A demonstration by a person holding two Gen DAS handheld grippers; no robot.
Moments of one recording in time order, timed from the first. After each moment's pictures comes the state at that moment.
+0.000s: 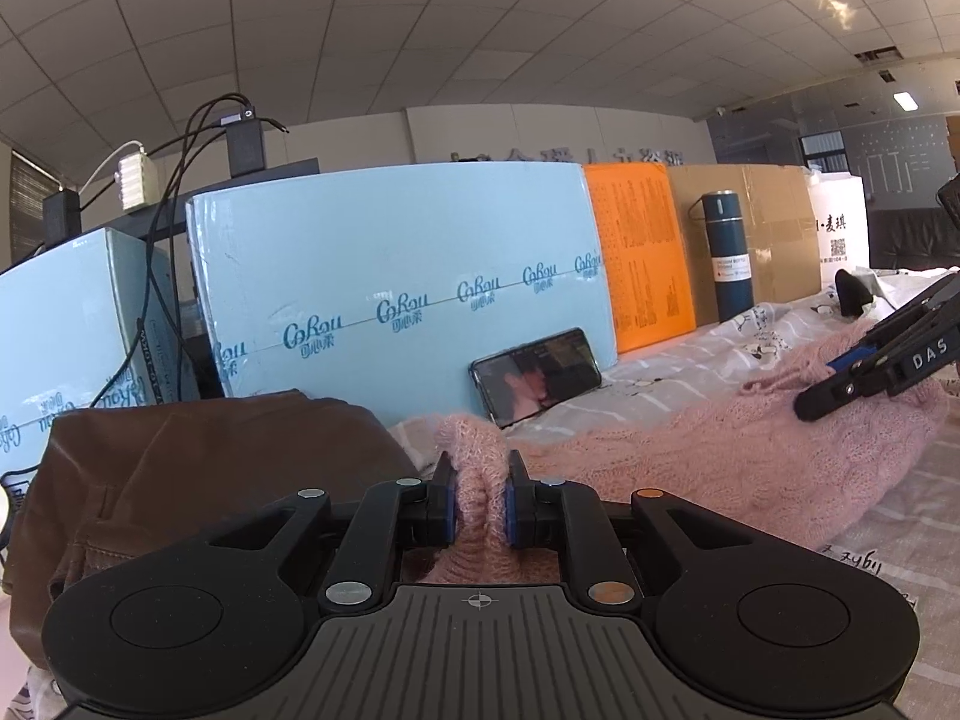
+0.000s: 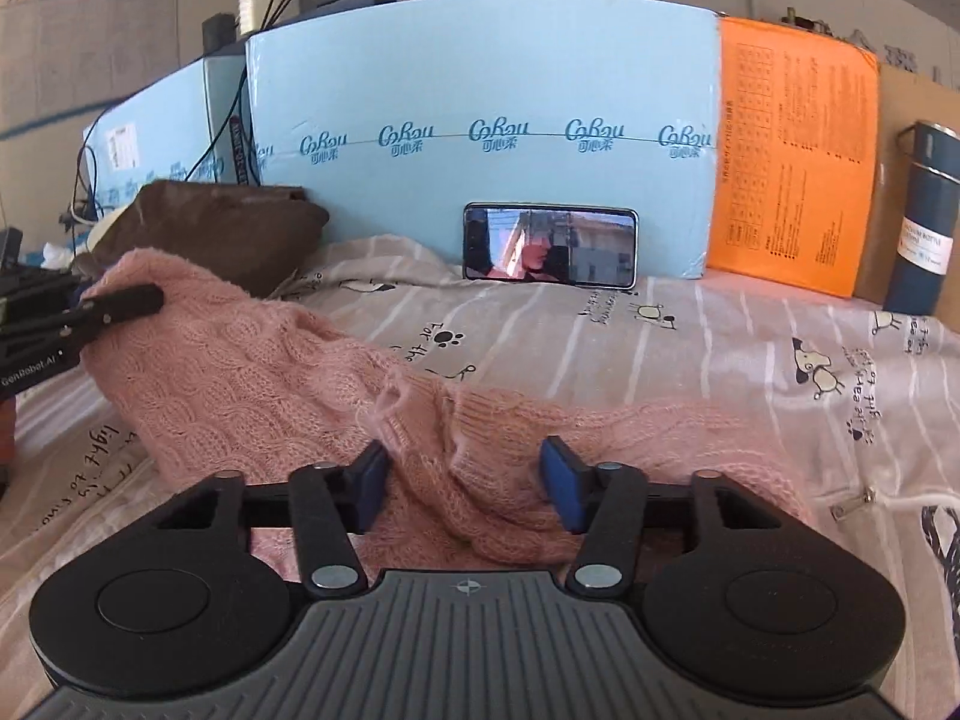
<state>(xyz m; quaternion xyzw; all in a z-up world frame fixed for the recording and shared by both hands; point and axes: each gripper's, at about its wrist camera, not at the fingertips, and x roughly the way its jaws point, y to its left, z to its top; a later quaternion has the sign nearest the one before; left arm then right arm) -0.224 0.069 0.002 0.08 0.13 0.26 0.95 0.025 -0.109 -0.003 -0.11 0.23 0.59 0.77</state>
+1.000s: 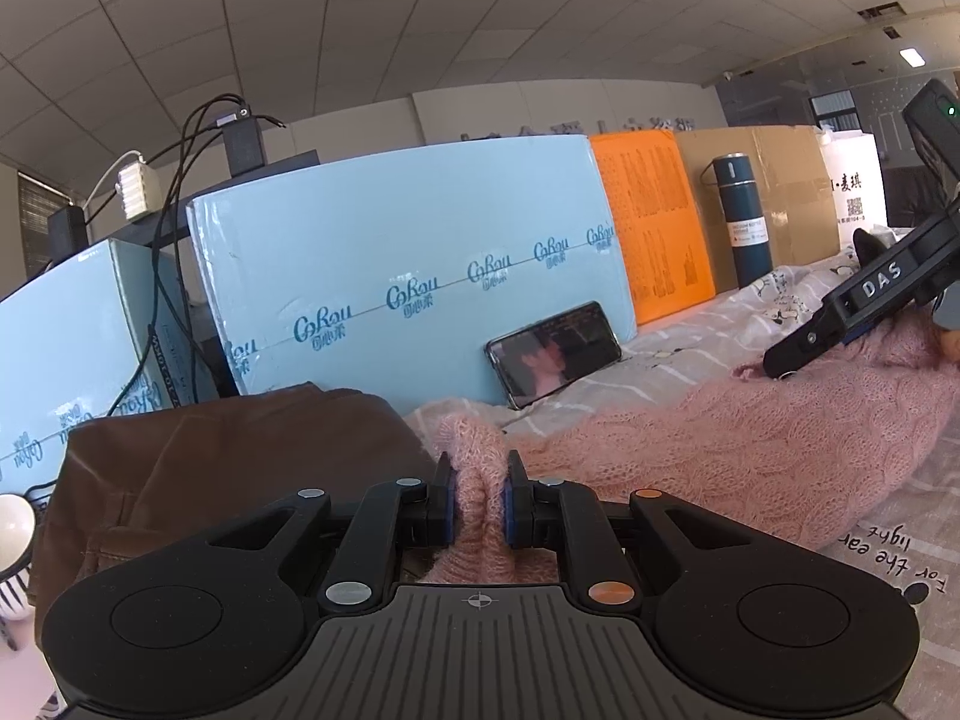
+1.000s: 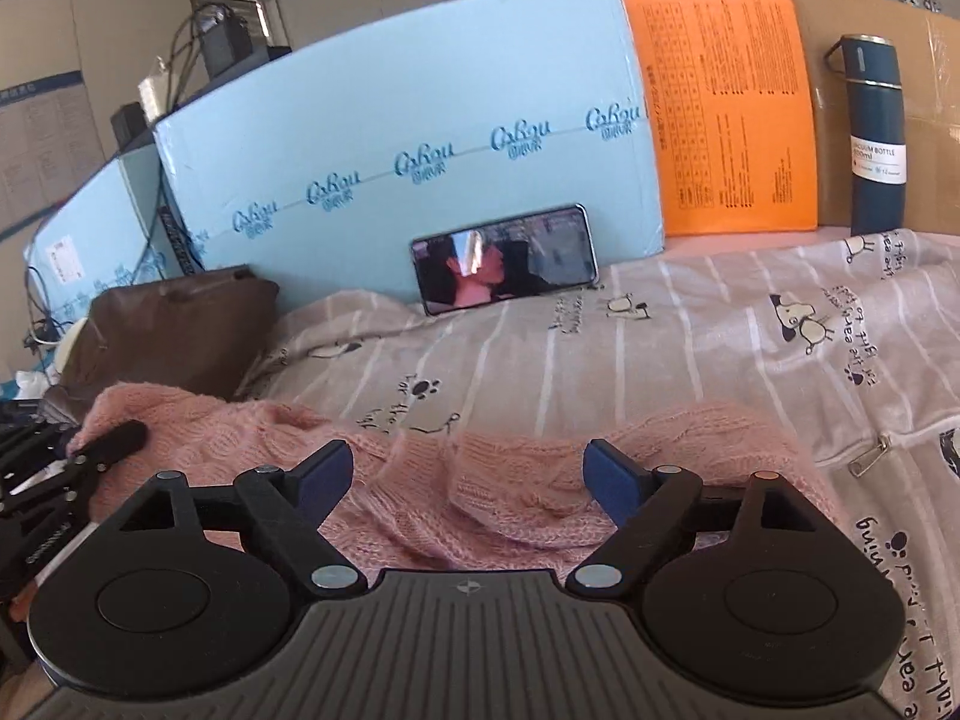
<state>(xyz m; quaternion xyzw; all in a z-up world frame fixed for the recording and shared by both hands) -0.216 0.065 0.000 0.10 0.15 0.29 0.94 0.039 -0.073 -0.004 -0.04 0.30 0.52 0.80</state>
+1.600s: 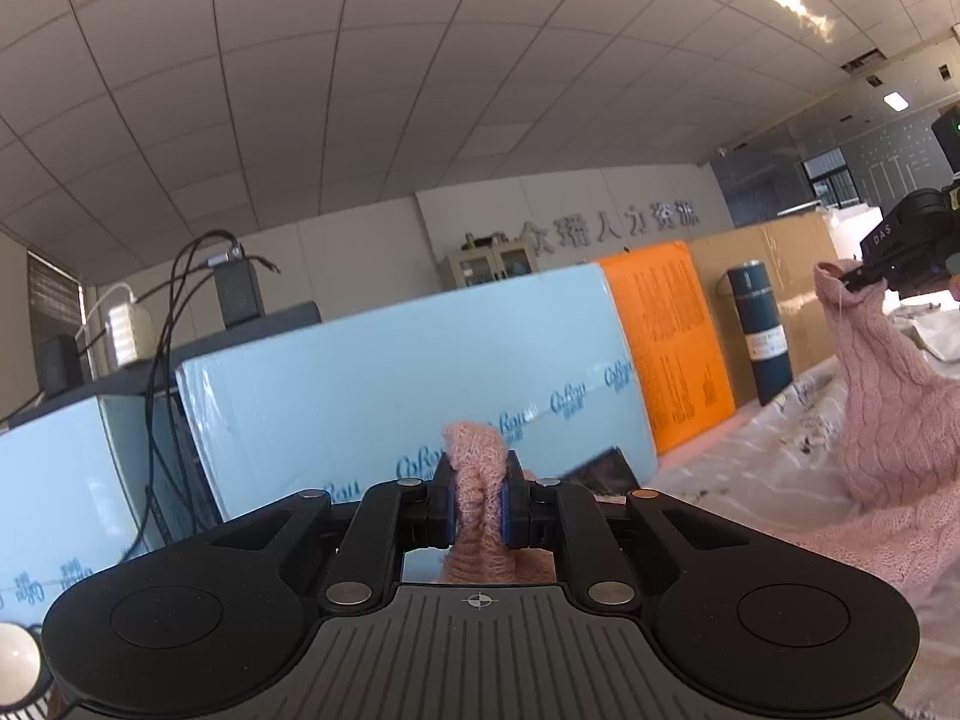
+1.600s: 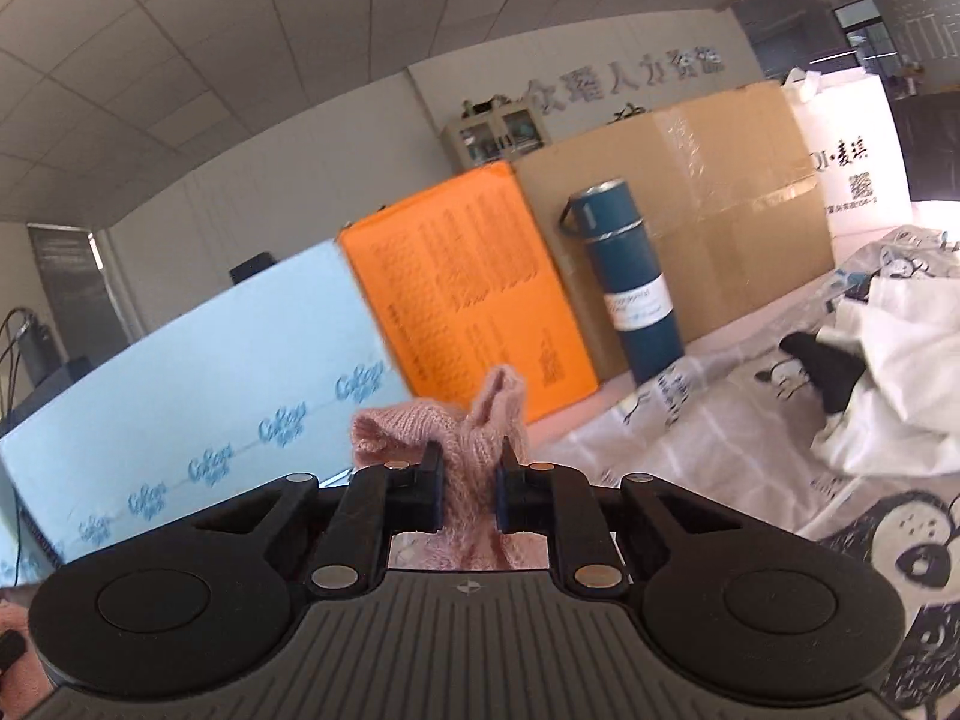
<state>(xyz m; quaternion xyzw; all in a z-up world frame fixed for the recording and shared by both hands) -0.175 0.074 0.061 0.16 0.04 0.28 0.94 0.145 -0.157 0.072 0.17 0.19 0.36 0.90</state>
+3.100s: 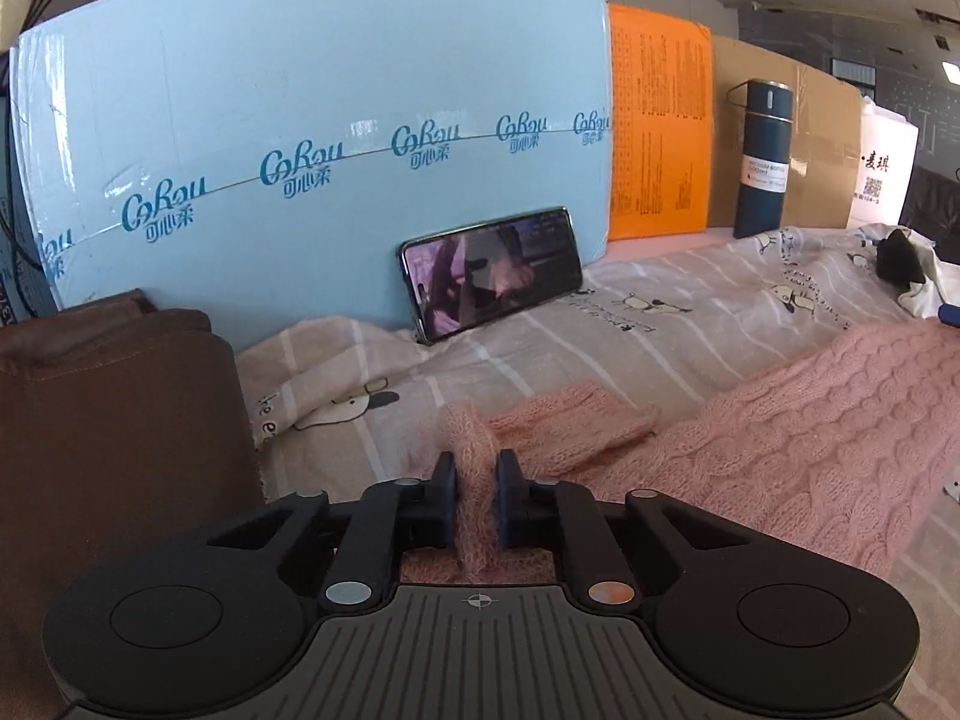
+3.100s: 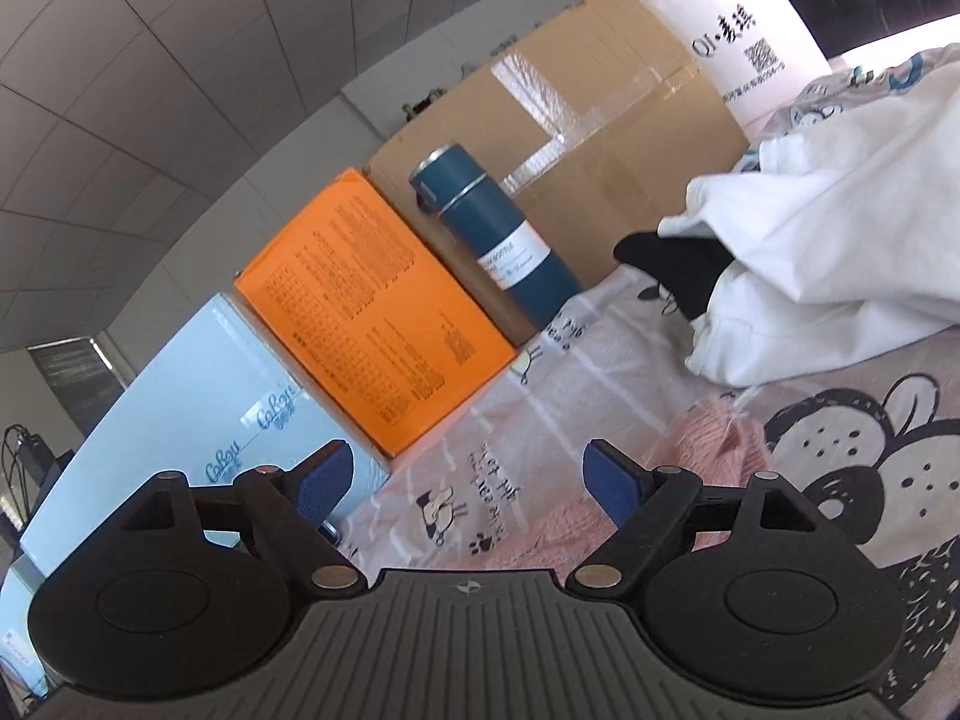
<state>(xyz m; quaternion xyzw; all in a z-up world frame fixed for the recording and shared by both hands) -0.098 0.115 -0.002 -0.03 0.27 0.24 0.93 0.204 -0.236 -0.017 0.28 0.27 0.38 0.84</state>
